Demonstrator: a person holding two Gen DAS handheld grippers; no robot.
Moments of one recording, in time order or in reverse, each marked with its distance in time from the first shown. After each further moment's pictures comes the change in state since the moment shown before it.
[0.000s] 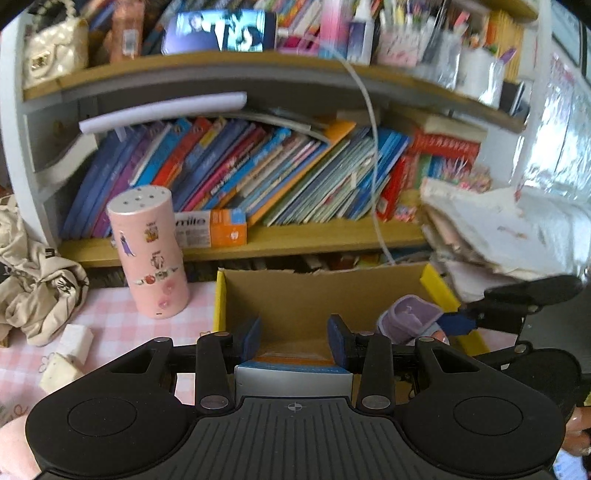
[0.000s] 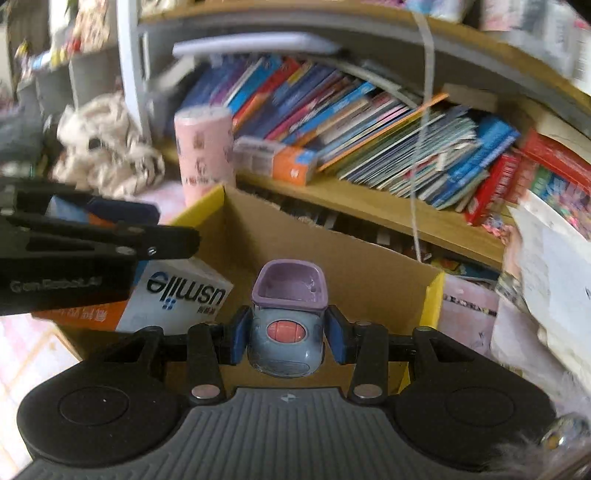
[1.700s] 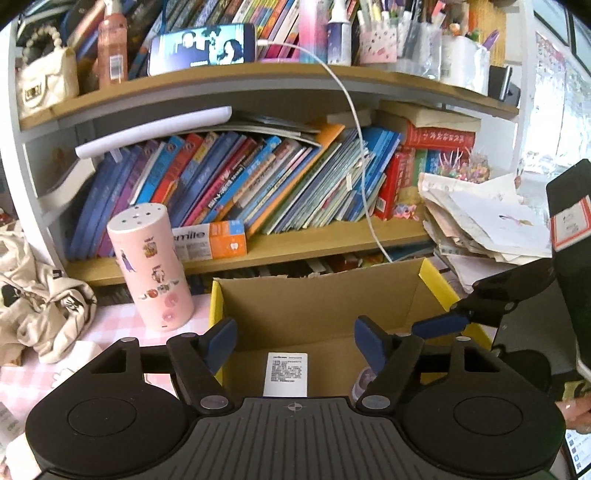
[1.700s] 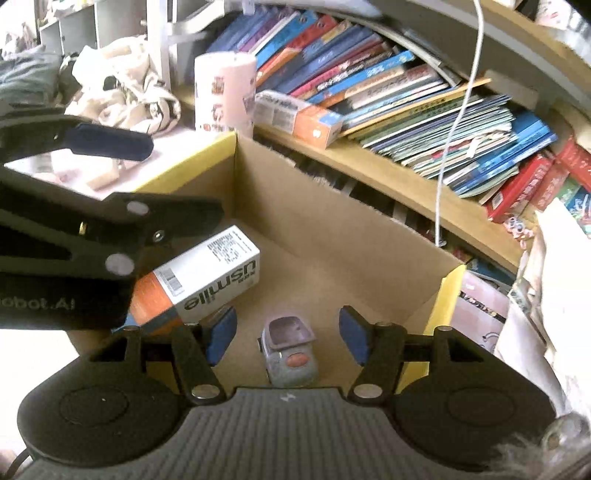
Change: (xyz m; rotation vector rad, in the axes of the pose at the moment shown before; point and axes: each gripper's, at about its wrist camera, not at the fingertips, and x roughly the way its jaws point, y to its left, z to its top) left arm -0.020 -0.021 -0.010 0.067 -0.053 0.048; right arm 0.001 -0.004 -0.004 -0.078 0.089 0.027
